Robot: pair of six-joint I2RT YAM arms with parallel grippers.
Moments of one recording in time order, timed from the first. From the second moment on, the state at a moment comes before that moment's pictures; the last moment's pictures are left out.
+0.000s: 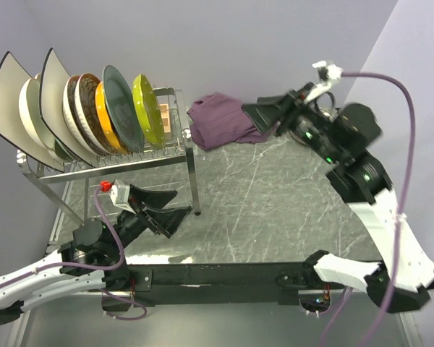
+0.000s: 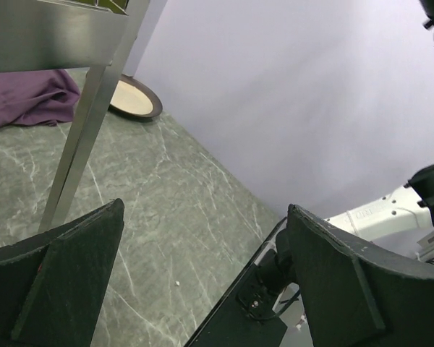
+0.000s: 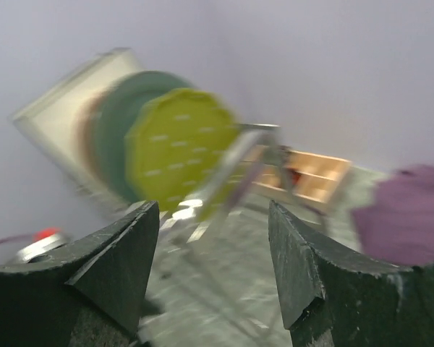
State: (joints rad) left arm -1.20 0.32 0.51 0.06 -0.35 -0.50; right arm 0.57 1.15 1.60 -0.31 -0.17 0.44
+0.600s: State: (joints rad) left arm -1.20 0.30 0.49 0.06 -0.39 -0.48; right arm 0.85 1.59 1.89 -0.35 -0.20 0.40
